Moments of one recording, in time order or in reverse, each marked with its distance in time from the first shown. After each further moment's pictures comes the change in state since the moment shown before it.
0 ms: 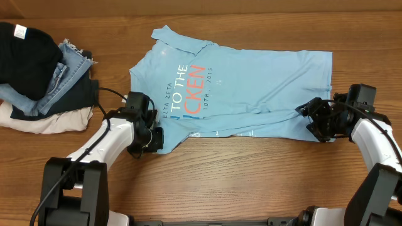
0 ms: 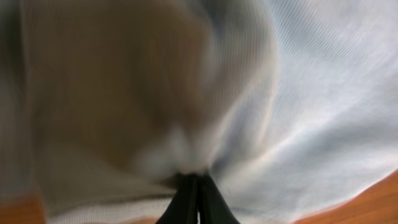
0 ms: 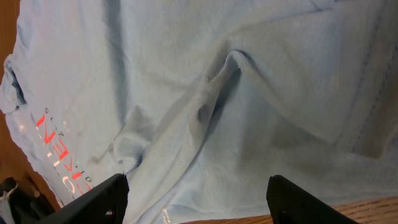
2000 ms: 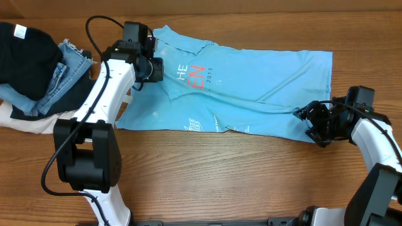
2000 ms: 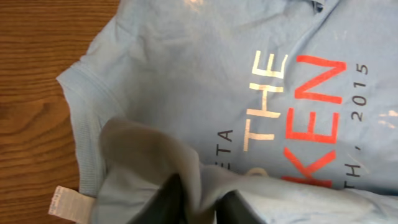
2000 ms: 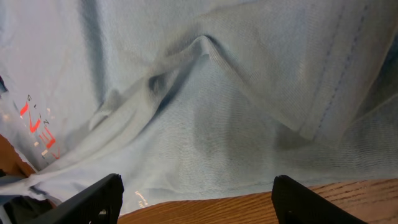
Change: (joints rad) left arm 0.020 0.334 0.748 -0.052 -0.113 0.048; right arm 0.000 0.000 0.000 -0.074 0.000 -0.027
